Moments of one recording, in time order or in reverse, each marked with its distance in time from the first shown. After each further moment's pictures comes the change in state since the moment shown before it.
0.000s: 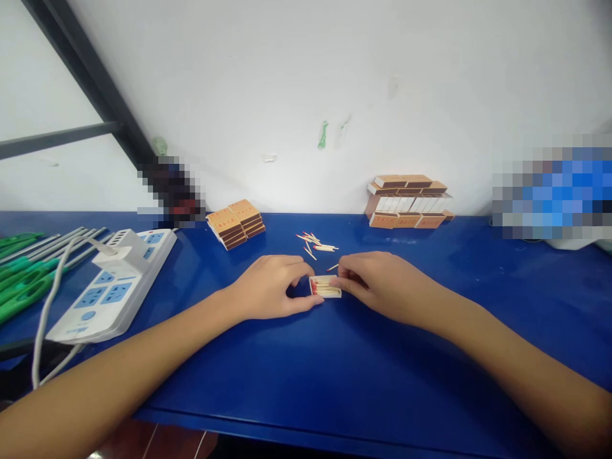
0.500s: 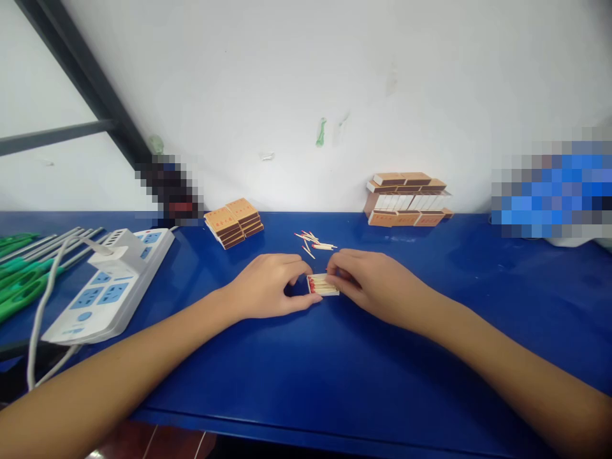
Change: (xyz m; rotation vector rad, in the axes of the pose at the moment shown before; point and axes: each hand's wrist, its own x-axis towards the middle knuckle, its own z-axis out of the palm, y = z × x) left_hand 0.001 0.000 0.001 0.000 0.021 0.009; right_hand 0.000 -0.004 0.008 0.092 0.086 -0.065
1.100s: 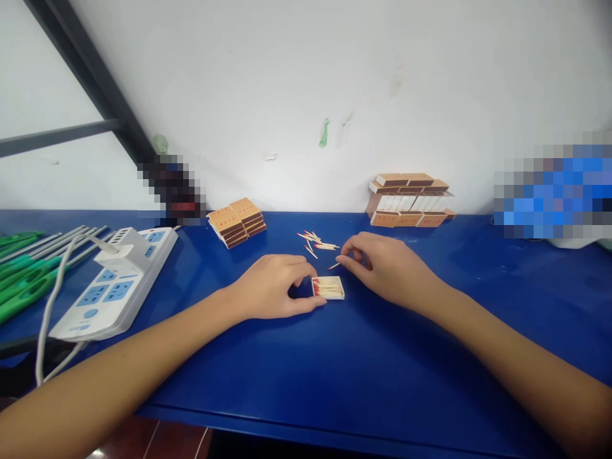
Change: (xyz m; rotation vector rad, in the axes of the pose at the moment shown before) left_hand -0.002 0.000 0.001 -0.030 -0.004 0.033; right_hand 0.007 0.025 0.003 -0.050 0.203 0.108
